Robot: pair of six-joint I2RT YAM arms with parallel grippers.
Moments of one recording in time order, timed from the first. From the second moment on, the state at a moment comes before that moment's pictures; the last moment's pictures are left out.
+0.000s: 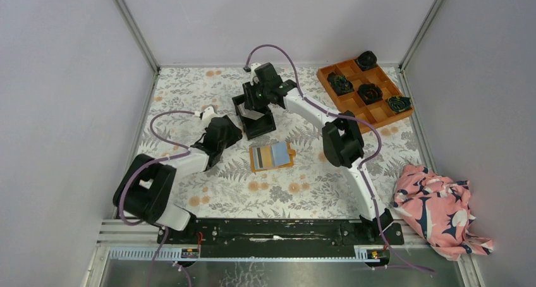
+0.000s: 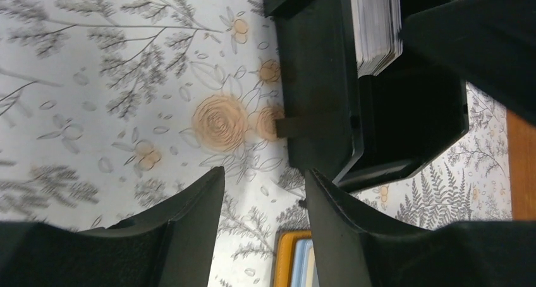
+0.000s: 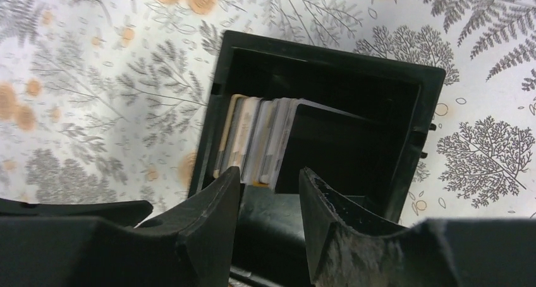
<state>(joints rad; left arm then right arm) -0.40 1.45 0.57 0.28 -0.27 -0.81 0.67 2.36 2.11 -0.45 -0.19 0.21</state>
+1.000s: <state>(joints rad) -0.33 1.65 0.65 0.41 -0.12 -0.81 0.62 2.51 2.25 -0.49 -0.29 0.25</state>
